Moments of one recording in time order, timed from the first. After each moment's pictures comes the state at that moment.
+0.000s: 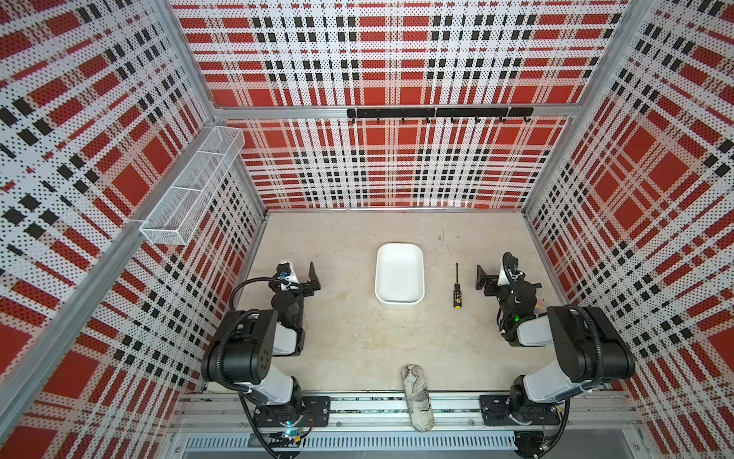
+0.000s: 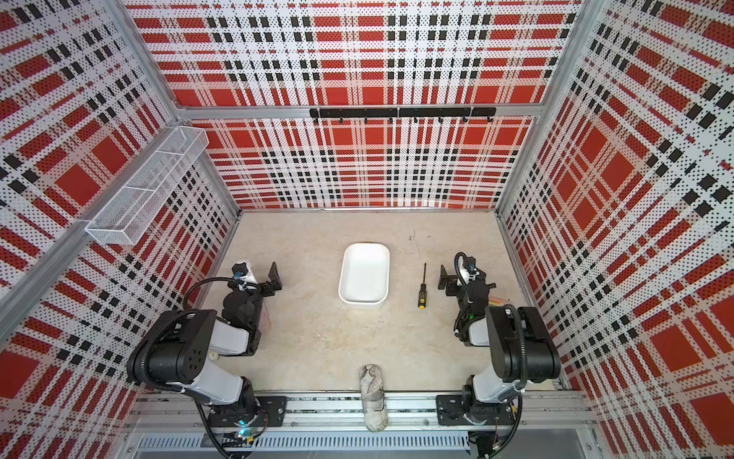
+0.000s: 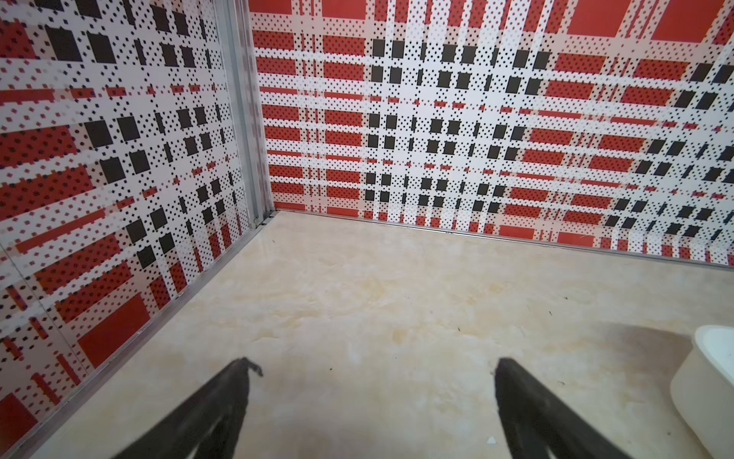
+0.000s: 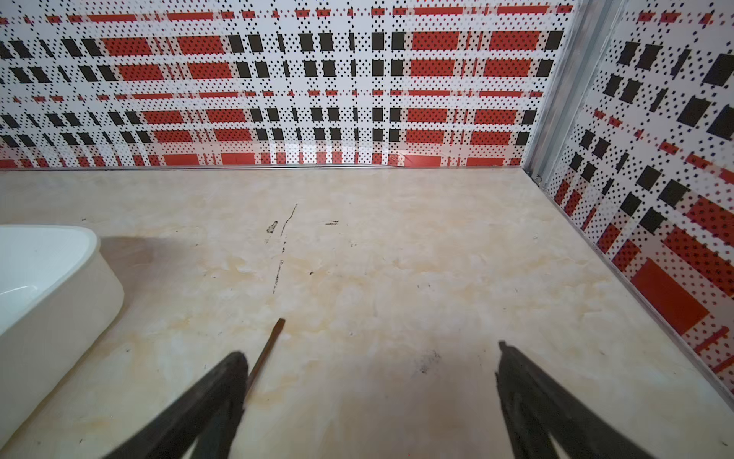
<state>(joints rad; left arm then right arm) 0.03 1.57 0.20 1.36 -0.11 -0.03 -0.01 1.57 0.28 1.13 -0.04 0.07</state>
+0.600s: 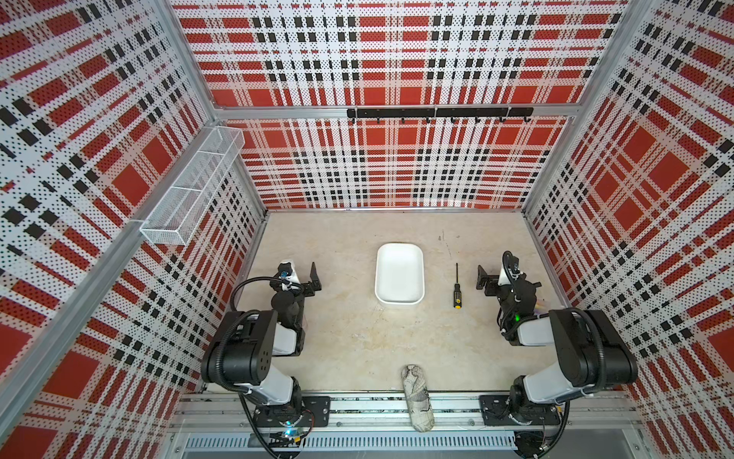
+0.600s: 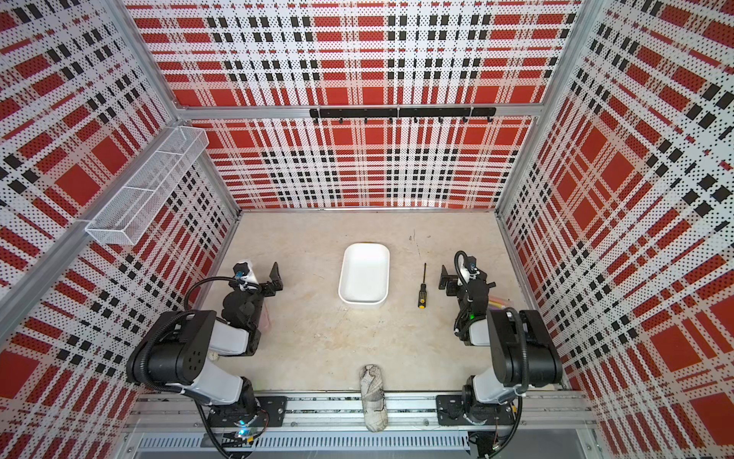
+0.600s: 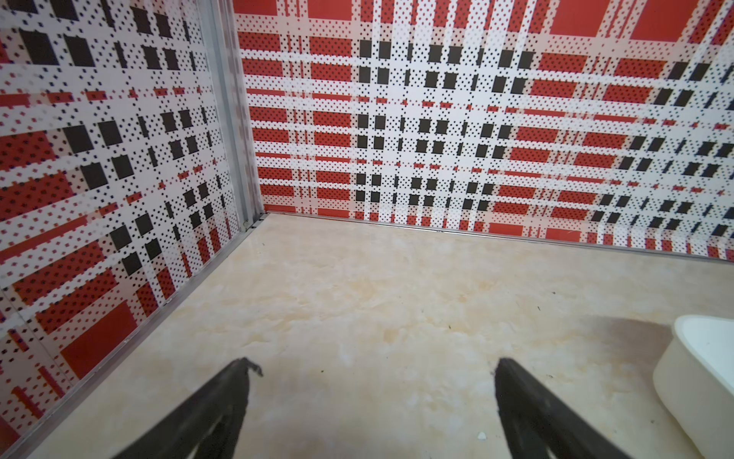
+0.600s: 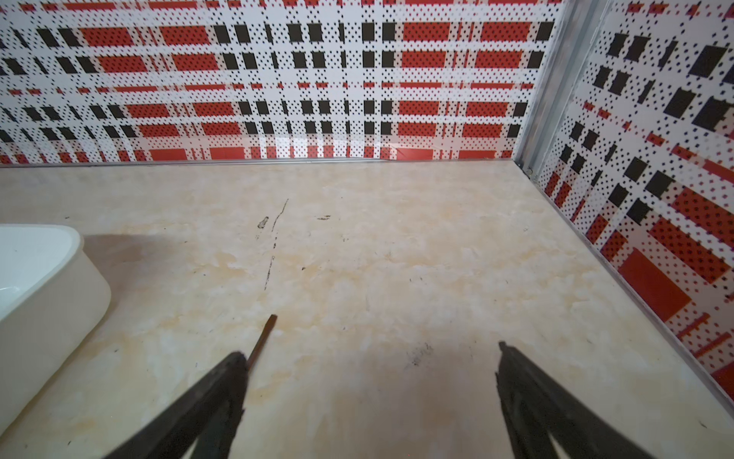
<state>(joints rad) 0.02 1.55 0.20 1.34 -0.06 -0.02 0.00 1.50 0.30 1.01 0.00 0.07</state>
